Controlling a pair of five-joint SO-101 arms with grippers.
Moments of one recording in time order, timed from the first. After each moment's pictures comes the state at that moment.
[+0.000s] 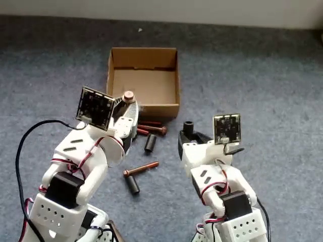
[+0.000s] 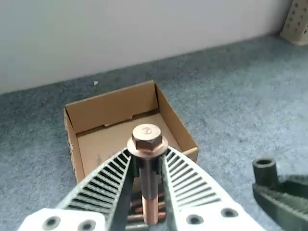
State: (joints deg) left arm 17.4 -69.1 51.9 46.7 6.1; right arm -24.3 -85.4 75.5 47.4 -9.2
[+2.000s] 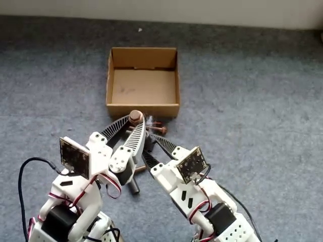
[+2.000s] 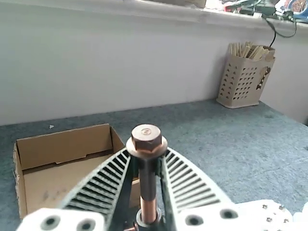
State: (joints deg) left arm 26.7 -100.1 69.7 42.9 13.1; right arm -44.7 -103.9 95.8 24.7 4.8
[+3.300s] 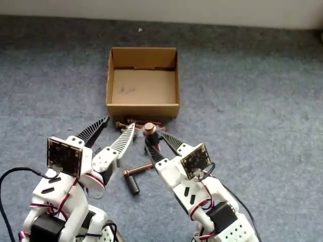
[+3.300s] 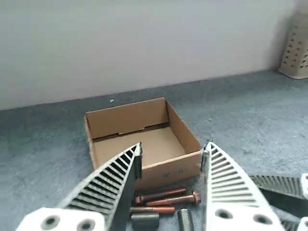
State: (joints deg) left arm 13.6 -100.2 62.5 59.0 5.8; right arm -39.6 -104.0 95.8 24.8 4.9
